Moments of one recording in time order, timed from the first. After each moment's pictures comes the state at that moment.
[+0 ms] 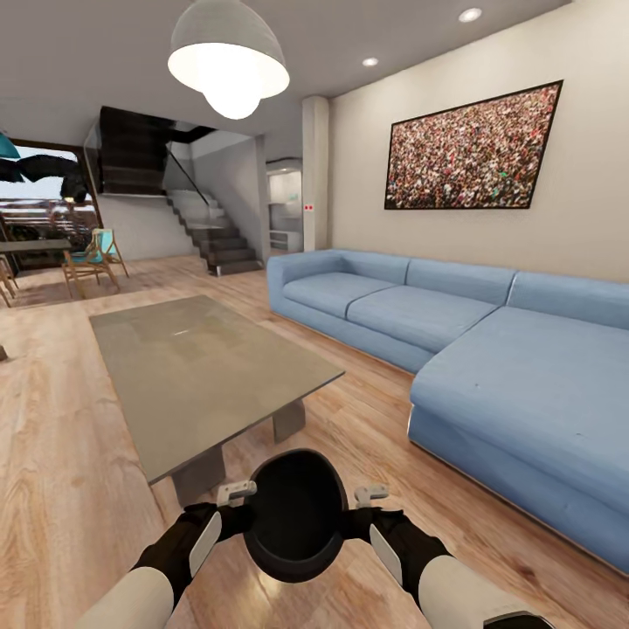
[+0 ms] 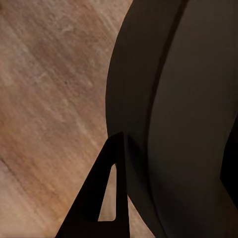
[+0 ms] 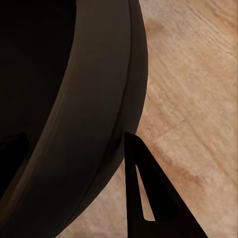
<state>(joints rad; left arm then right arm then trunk) -0.61 -0.07 0.05 -0.47 0.15 0.45 0.00 -0.68 0.17 0.10 -0.26 -0.05 0.25 0.06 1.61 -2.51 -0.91</state>
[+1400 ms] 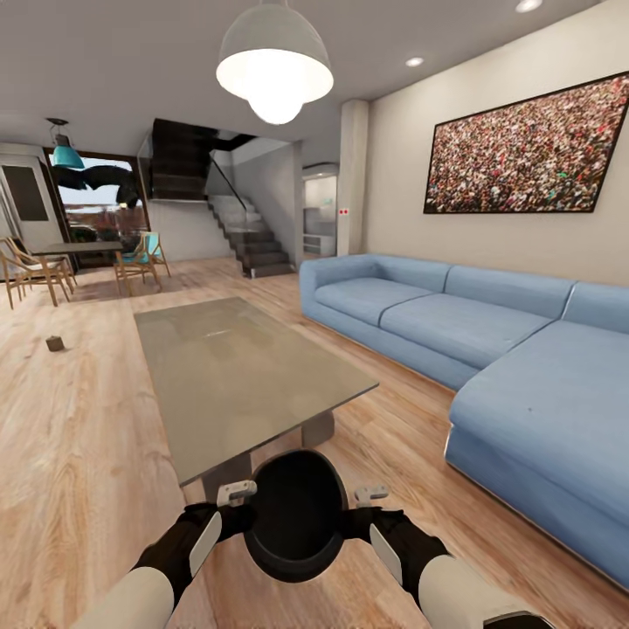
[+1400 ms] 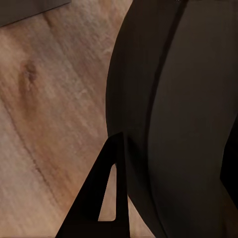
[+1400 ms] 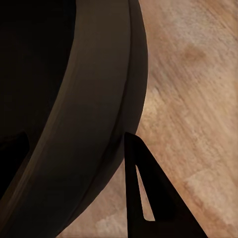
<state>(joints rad) -0.61 -0.07 0.05 -0.47 0.15 0.45 0.00 -0.68 0.17 0.10 -0.26 -0.05 0.25 0.06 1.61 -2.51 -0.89</state>
